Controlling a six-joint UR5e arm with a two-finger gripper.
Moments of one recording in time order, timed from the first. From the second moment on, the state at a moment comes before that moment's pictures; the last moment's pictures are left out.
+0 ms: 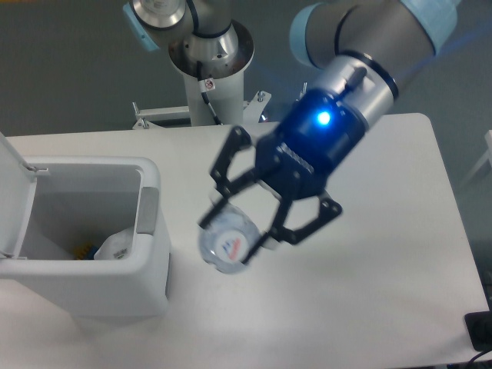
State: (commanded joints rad) arm 2.46 -1.93 -1.18 -0.94 0.30 0.71
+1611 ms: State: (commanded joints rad) arm 2.50 -1.89 -1.36 -0.90 0.40 0.77
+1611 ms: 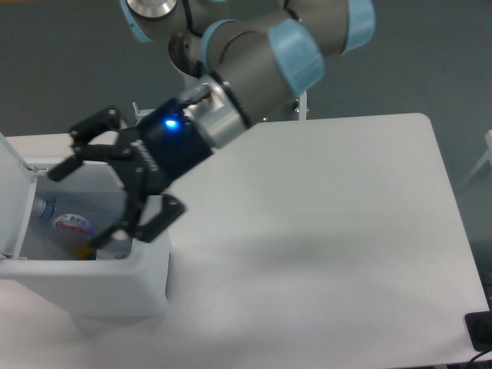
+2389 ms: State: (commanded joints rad) arm 2.75 -1.97 -1.36 -0.92 0.91 0.78
